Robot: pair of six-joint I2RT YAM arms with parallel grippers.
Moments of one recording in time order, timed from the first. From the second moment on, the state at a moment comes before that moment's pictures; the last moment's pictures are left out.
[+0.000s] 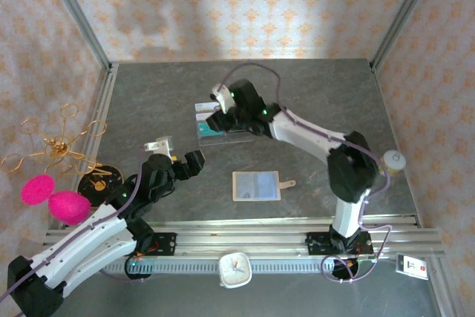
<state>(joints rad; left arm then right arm) -0.62 0.61 0.40 -0.30 -0.25 -0.78 0.76 1.76 1.35 -0.22 -0.23 0.14</state>
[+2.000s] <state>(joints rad) -0.83 1.31 0.34 0.29 0.14 -0.93 1.19 1.35 0.63 -0.05 0.32 0.90</state>
